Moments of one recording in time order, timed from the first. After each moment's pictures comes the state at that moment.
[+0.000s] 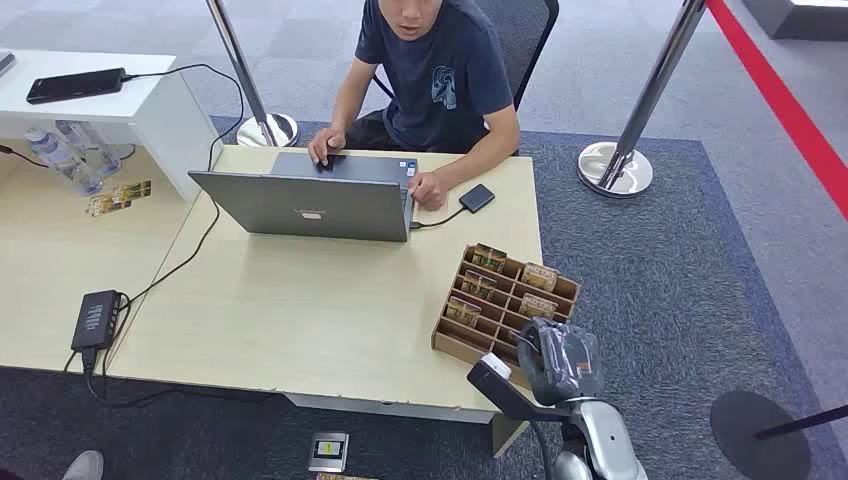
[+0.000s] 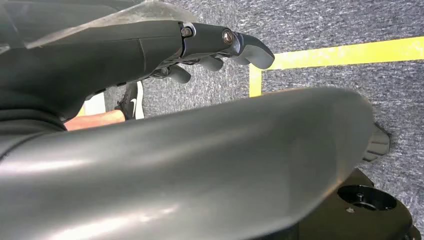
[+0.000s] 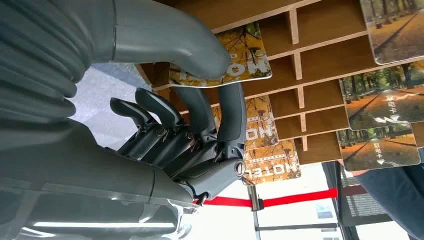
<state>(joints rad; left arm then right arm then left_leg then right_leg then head) -0.03 -0.12 0.58 -0.21 -0.47 0.01 -0.10 0.00 0.09 0.29 -1.41 1.36 -0.31 -0.18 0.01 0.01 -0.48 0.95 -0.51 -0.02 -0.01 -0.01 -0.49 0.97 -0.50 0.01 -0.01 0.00</state>
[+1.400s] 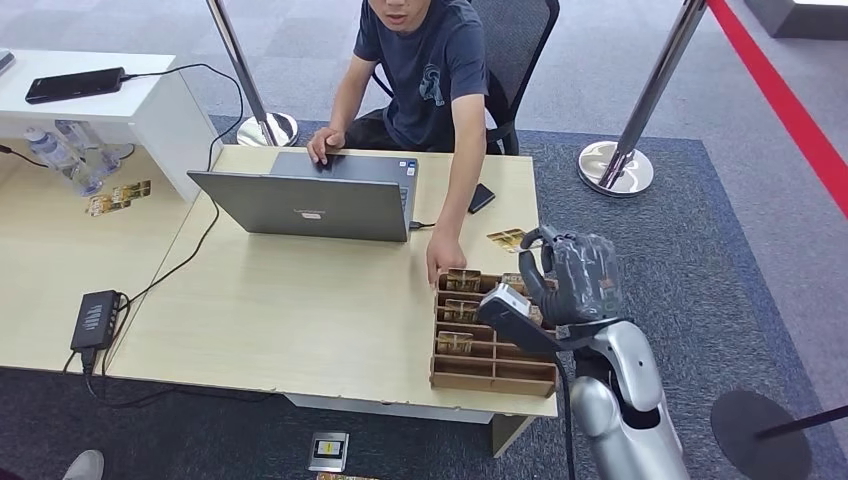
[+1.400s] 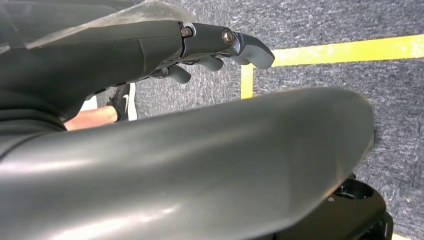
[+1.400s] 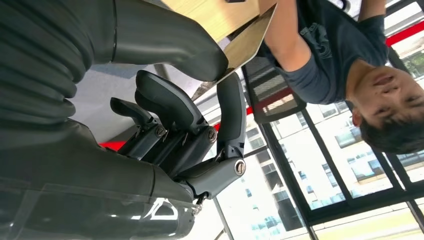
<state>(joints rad) -0.05 -0.13 0.65 -0.21 -0.53 0.01 -0.13 -0.27 0.02 0.39 -1.52 1.13 -0.34 -0.29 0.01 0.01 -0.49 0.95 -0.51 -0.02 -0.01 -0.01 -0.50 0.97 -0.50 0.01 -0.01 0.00</state>
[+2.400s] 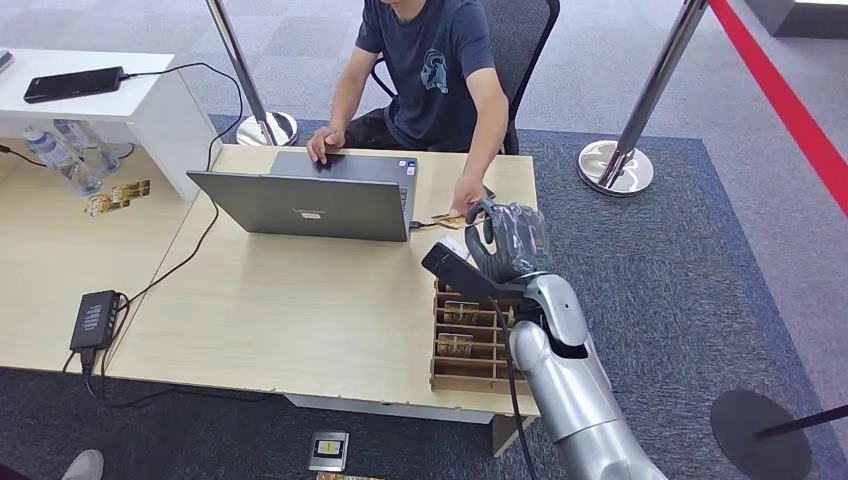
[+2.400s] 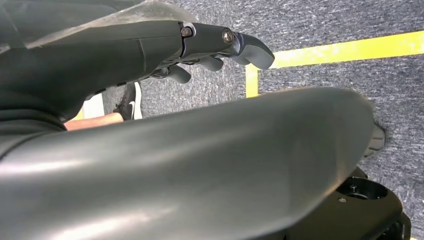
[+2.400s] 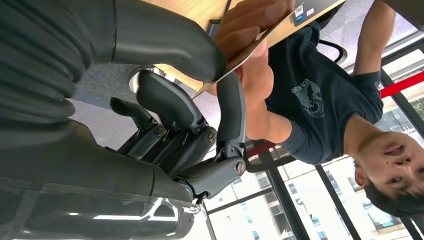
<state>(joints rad) -0.05 -0.13 0.67 -0.21 -0.58 0.00 -0.11 -0.53 0.19 0.39 -1.02 1.16 -0.40 -0.29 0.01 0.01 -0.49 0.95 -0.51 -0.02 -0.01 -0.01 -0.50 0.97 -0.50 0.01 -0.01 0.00</state>
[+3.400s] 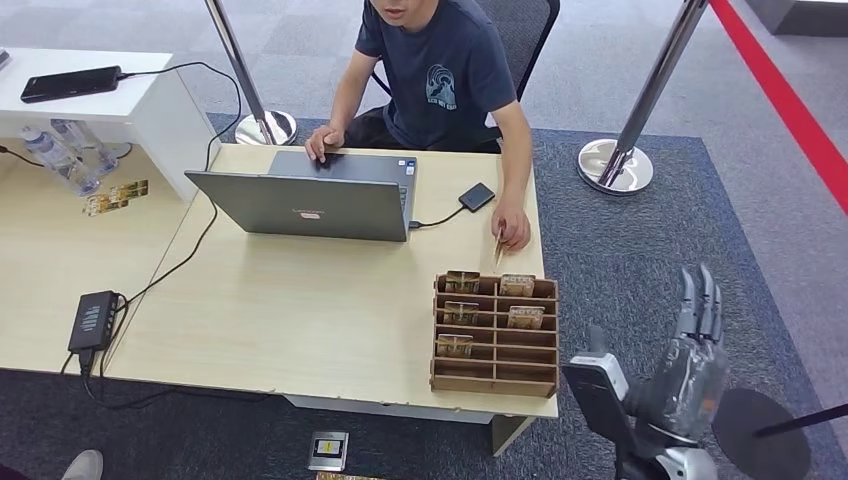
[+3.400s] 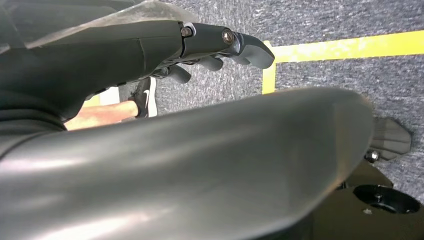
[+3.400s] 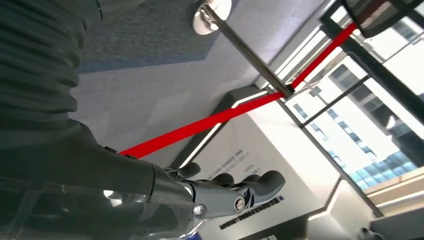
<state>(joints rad) -0.05 -0.15 0.75 -0.21 -0.61 0.01 -0.06 0.19 0.16 0.15 -1.86 1.14 -0.63 -0.23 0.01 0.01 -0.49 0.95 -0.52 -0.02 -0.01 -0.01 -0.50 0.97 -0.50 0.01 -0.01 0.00</state>
